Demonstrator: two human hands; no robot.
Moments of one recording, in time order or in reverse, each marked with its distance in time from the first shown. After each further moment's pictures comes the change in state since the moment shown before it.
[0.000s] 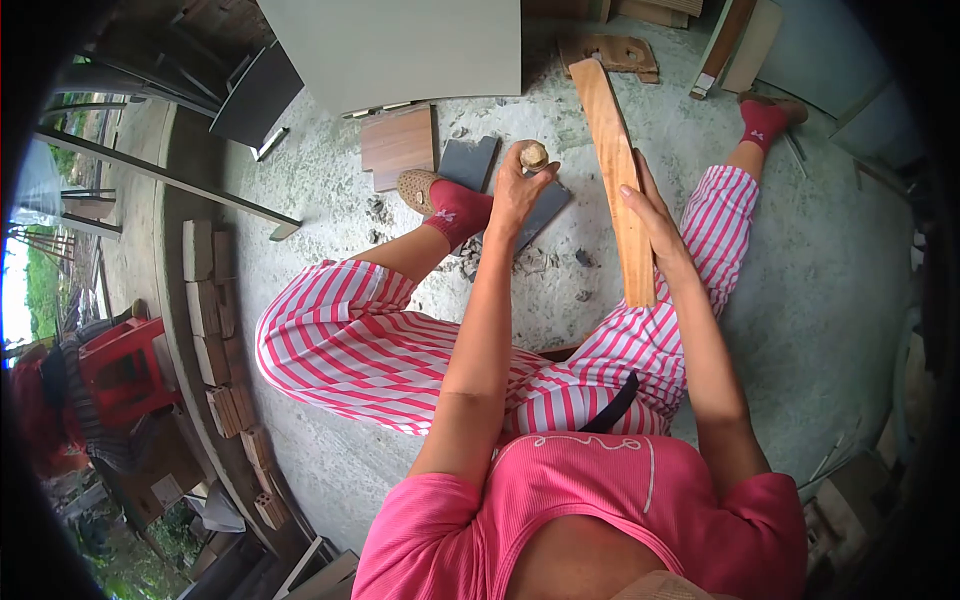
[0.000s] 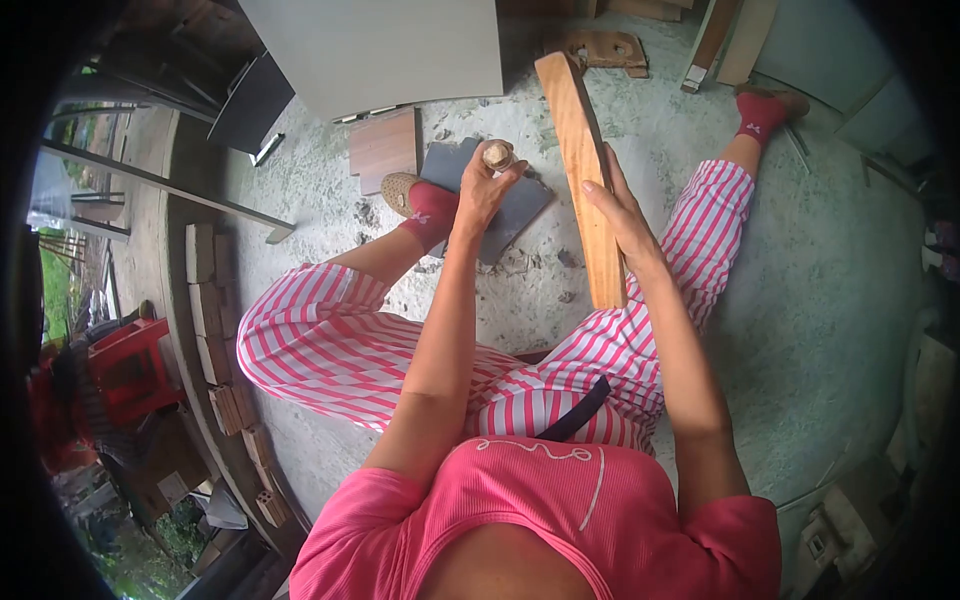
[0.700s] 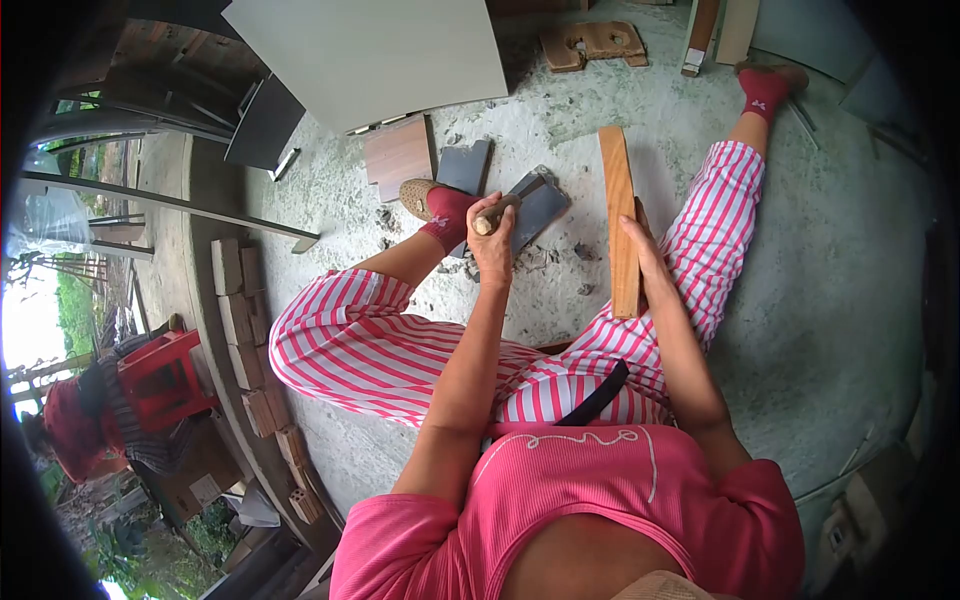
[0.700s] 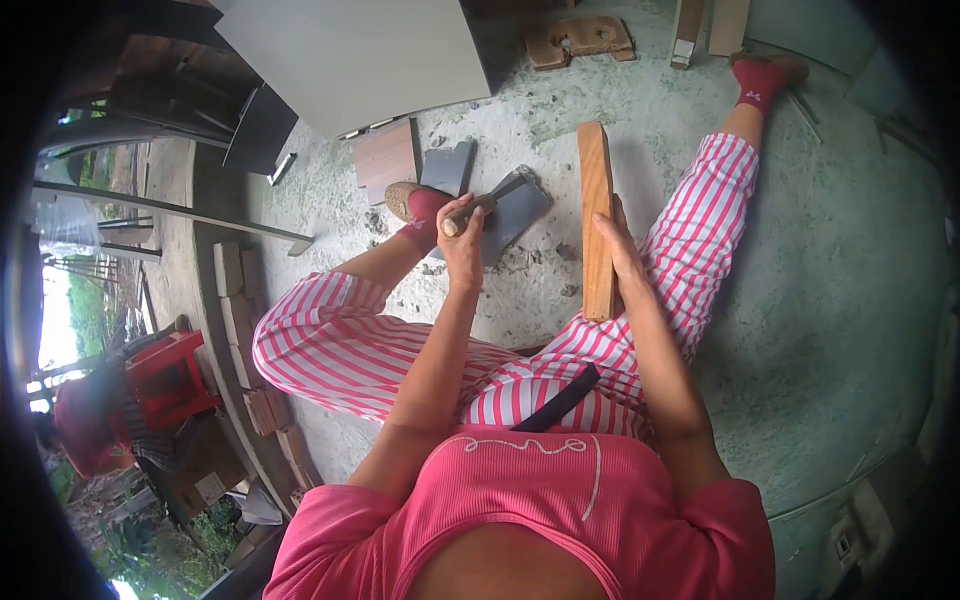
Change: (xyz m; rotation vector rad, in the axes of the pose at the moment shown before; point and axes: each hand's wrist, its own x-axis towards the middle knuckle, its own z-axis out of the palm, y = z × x) left_hand -0.080 -0.018 -0.002 -0.350 0.282 -0.143; right_hand -0.033 0.165 -0.022 0.227 0.344 0.204
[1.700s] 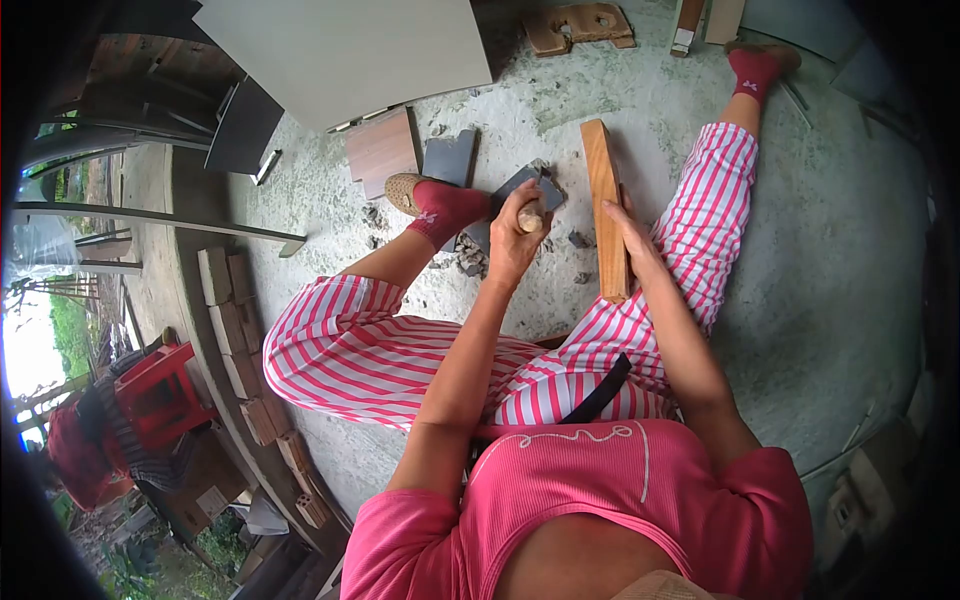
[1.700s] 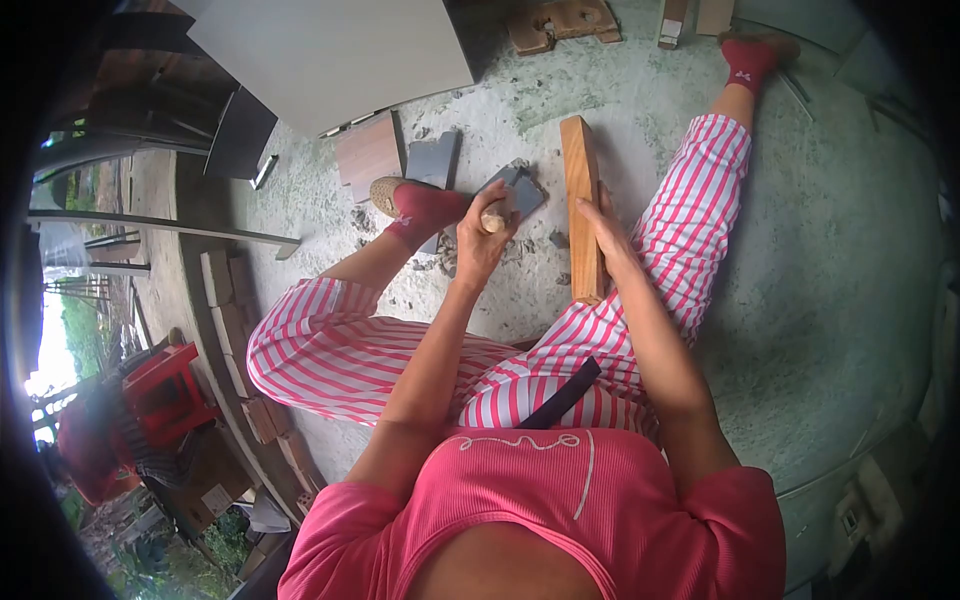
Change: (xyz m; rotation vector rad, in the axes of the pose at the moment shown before) left_hand -0.009 0.019 0.025 0.478 -0.363 0.172; right_hand -0.013 -0.043 0.020 -0.058 -0.058 0.220
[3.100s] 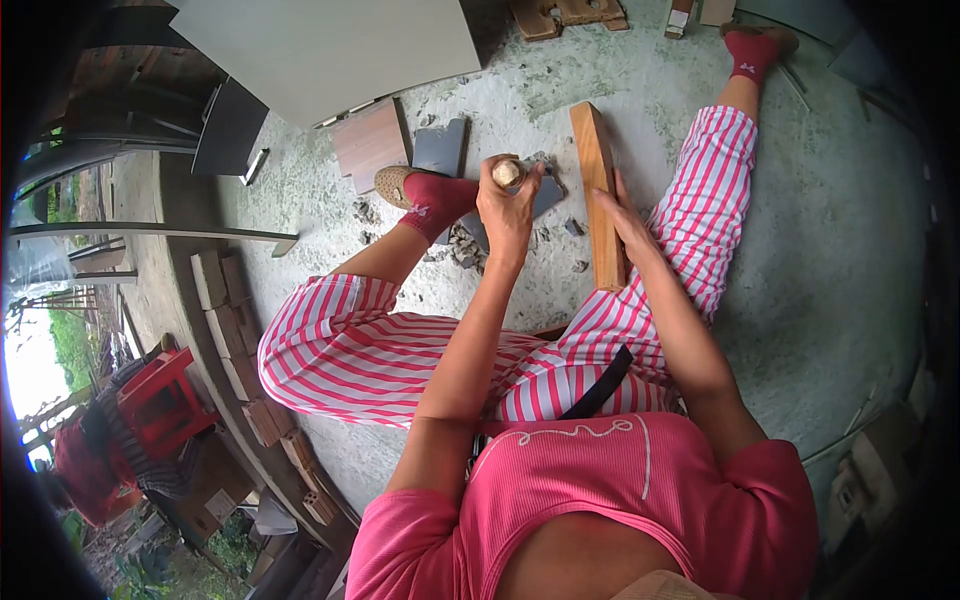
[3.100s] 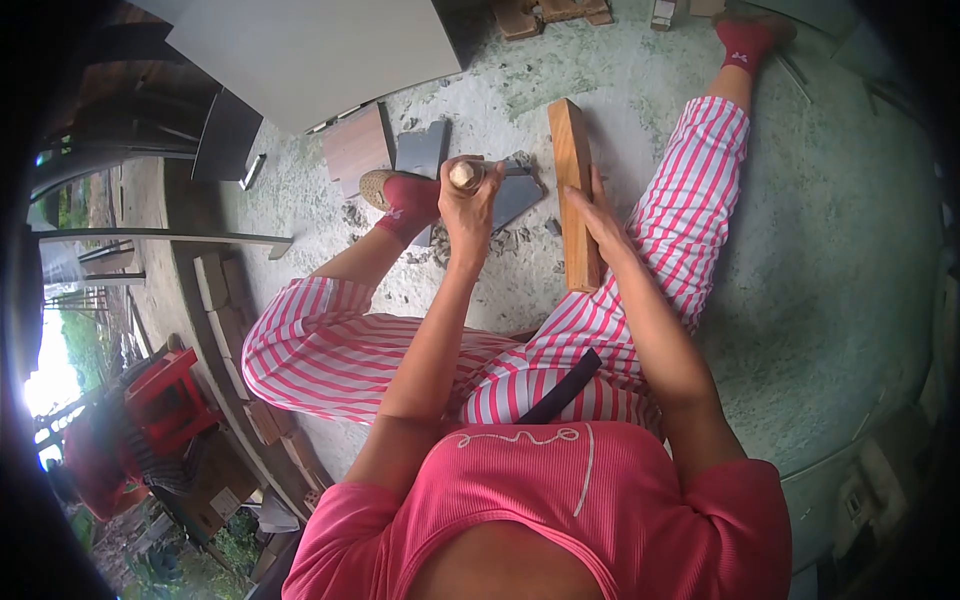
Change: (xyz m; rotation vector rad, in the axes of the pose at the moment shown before) left_hand 0.024 0.022 0.011 -0.056 0.224 -0.127; right_hand -0.001 0.001 0.002 -0.046 -0.040 0.029
